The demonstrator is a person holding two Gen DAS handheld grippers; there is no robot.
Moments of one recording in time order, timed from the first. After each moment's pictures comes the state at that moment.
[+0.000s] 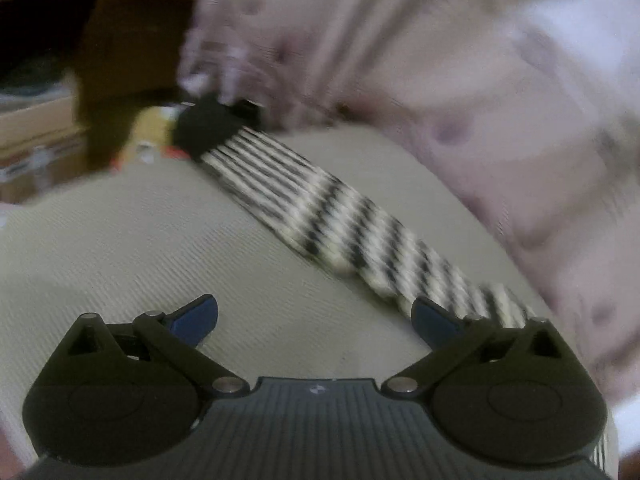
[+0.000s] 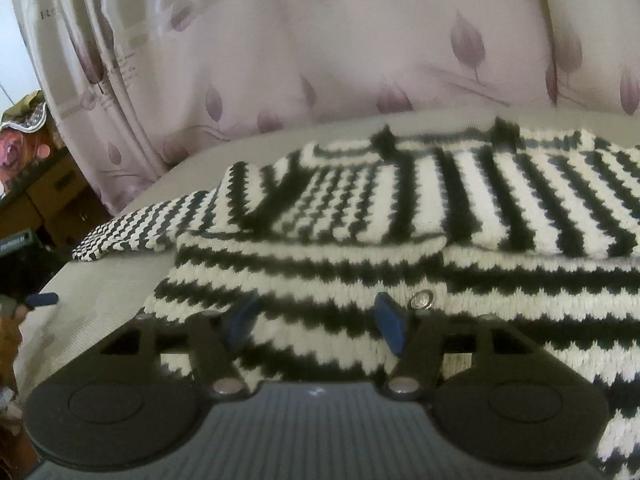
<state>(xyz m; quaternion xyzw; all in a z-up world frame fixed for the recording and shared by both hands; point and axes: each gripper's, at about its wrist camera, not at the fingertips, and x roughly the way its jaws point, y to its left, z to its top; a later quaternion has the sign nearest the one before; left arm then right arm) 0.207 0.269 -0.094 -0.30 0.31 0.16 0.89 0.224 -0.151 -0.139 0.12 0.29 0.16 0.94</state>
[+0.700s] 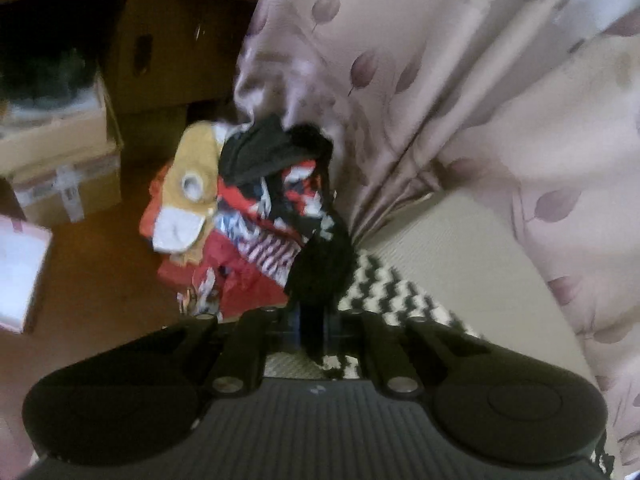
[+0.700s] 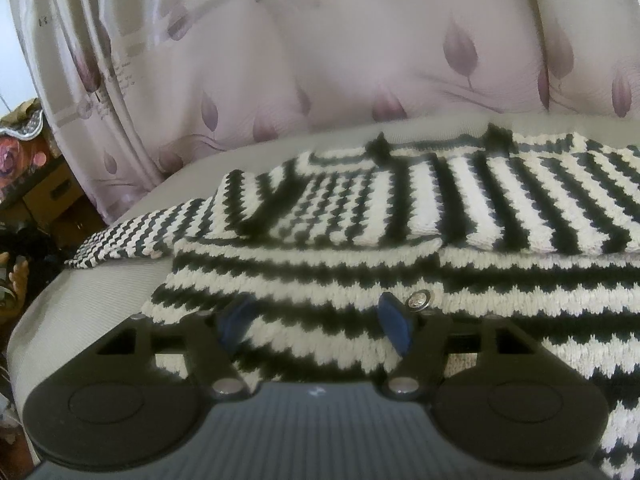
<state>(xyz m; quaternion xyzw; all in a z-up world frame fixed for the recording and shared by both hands) 0.293 0.385 -0.088 -0.30 0.32 0.21 0.87 0.209 -0.157 -0.138 0.13 0.28 0.17 0.94</state>
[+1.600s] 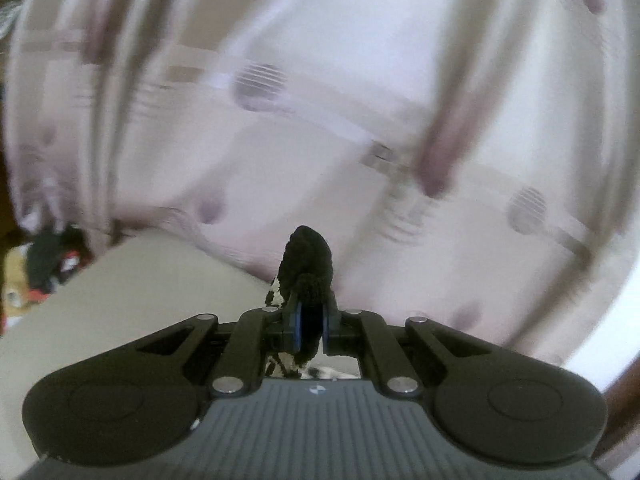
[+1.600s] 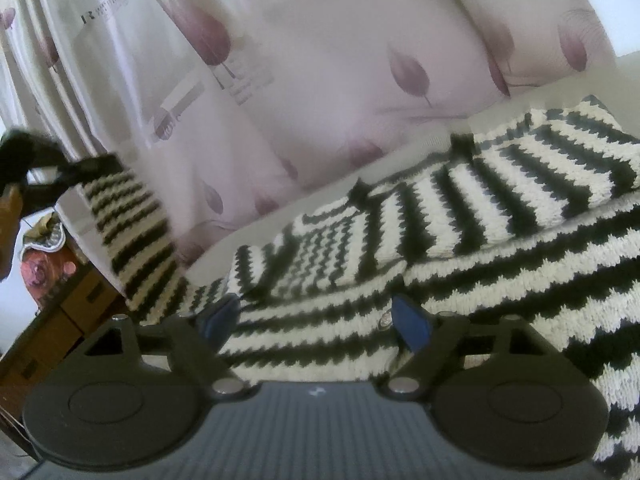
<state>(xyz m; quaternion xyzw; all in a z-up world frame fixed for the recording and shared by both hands) 0.307 0.042 0.085 -0.16 0.24 -0.02 0.96 0.190 -0.208 -0.147 0.28 0.20 0.17 0.92</state>
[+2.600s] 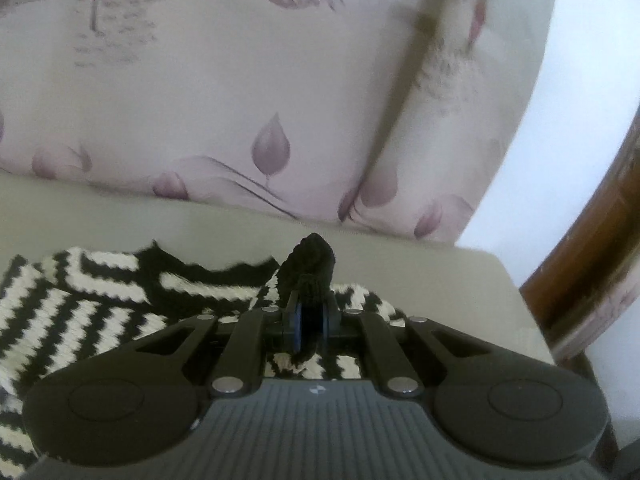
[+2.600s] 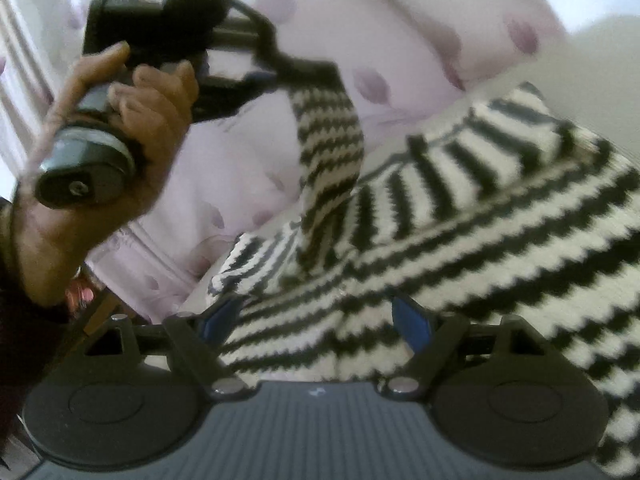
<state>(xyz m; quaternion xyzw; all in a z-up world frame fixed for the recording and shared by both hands) 0.320 -0.247 -0.015 -0.07 0.35 -0.17 0.92 0.135 -0.270 -0.159 0.35 0.20 0.16 0.90</state>
